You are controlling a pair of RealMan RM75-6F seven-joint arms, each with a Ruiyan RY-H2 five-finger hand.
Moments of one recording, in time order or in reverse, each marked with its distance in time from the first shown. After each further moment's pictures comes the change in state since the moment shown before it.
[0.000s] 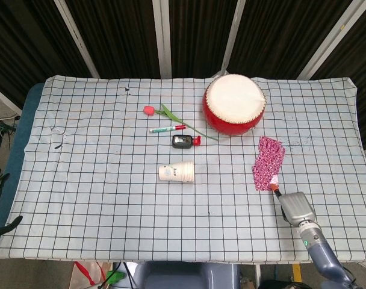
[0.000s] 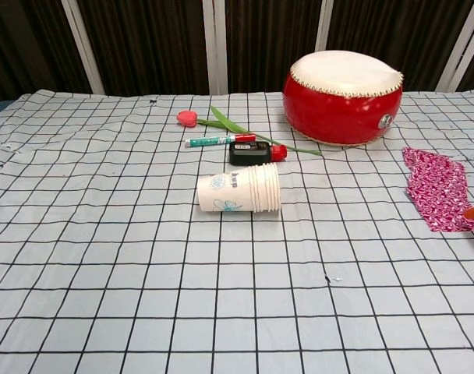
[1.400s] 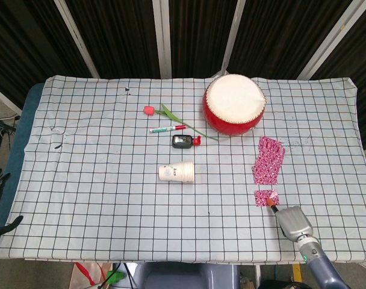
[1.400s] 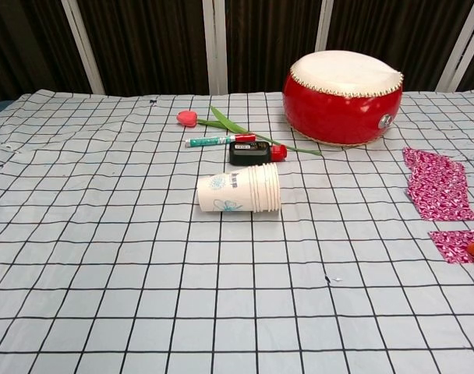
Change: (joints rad) left arm -0.004 -0.004 0.000 -0.002 -0.004 -0.007 0.013; right arm 0.011 0.040 -0.159 -0.122 0.001 0.074 -0.073
